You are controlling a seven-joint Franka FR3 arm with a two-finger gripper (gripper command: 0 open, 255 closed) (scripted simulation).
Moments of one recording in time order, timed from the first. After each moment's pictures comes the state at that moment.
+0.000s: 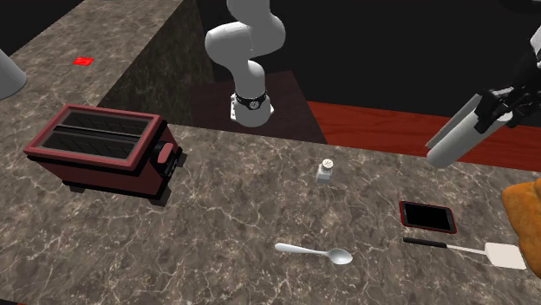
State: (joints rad) arm 0.16 0.32 0.66 -1.50 -0.23 1.85 0.93
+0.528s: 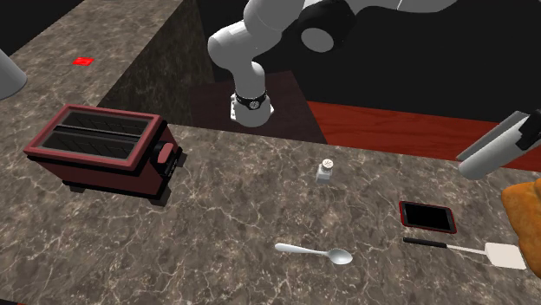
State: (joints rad) arm 0.45 0.75 0.59 -0.91 -0.43 1.67 1.00
